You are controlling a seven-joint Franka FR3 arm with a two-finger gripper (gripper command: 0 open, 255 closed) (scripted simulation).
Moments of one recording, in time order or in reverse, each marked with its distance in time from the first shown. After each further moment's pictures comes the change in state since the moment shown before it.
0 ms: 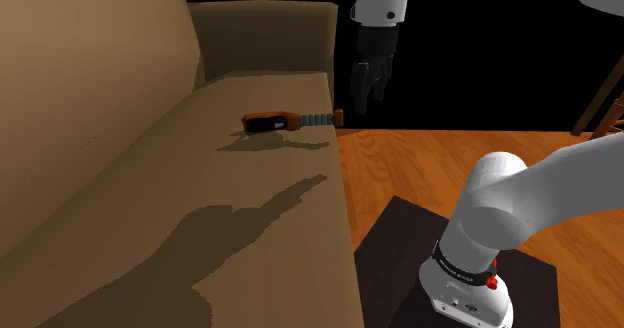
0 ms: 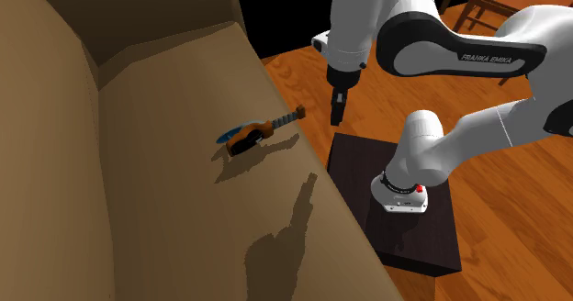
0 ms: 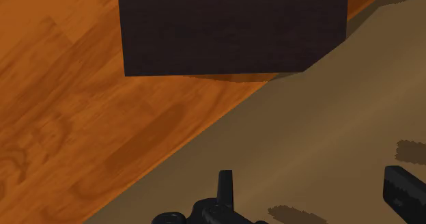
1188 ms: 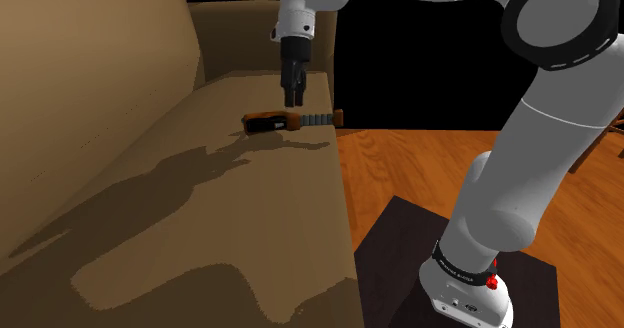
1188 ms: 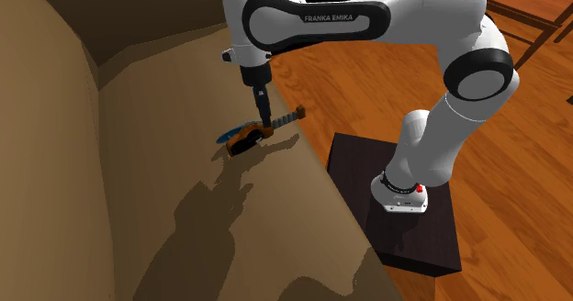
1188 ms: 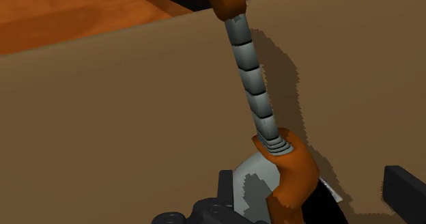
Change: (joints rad) arm 0.107 0.685 -0.194 0.467 0.244 0.052 -0.499
